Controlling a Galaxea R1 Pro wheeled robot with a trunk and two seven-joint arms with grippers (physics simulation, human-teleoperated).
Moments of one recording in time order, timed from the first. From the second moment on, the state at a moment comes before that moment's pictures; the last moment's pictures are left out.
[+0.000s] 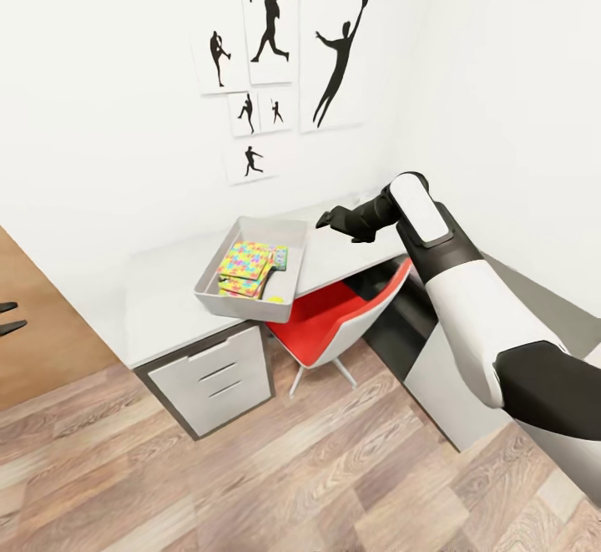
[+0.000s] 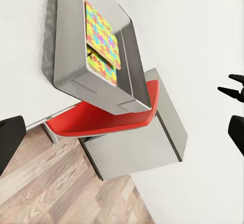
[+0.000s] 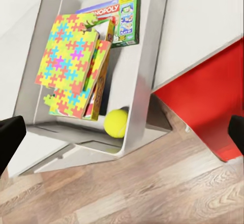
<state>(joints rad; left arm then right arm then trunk) -1.10 0.96 -0.47 -0.20 0.84 0.63 -1.57 -1.41 0.05 0.28 -0.85 -1.21 1.05 -0.66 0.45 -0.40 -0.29</state>
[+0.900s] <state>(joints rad) -1.10 0.96 -0.47 -0.20 0.84 0.63 -1.57 -1.35 -0.01 0.27 -0.85 -1.21 1.05 -0.66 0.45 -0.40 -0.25</state>
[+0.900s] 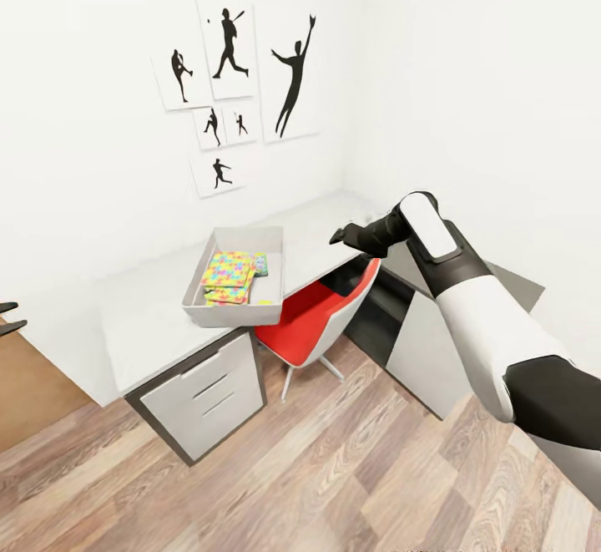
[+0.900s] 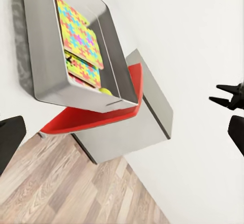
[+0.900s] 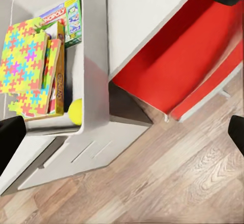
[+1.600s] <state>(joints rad) -1.10 0.96 -0.47 -0.20 0.84 0.63 -1.57 -1.09 -0.08 0.27 -0.85 -1.21 1.05 -0.65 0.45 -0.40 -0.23</state>
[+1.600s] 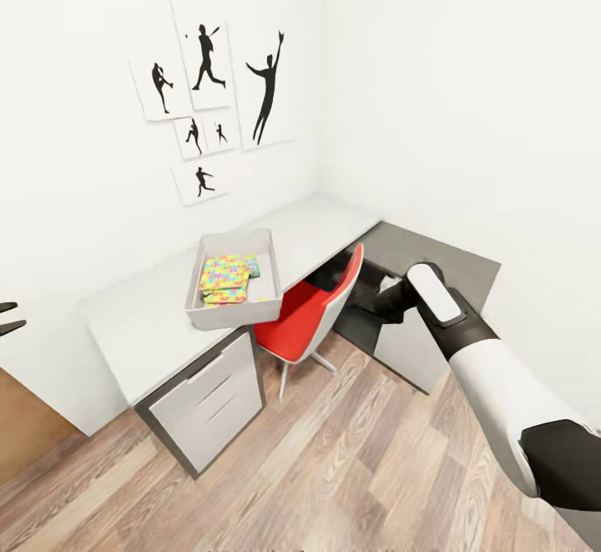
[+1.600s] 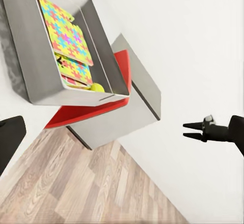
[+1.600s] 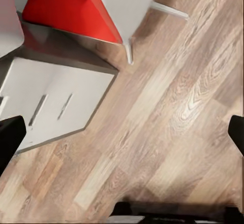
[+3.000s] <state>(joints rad) -1.10 0.96 -0.47 -0.20 0.84 0.63 -1.57 -0.74 0.06 0.41 -0.40 -0.99 0.42 -0.52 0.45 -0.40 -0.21</state>
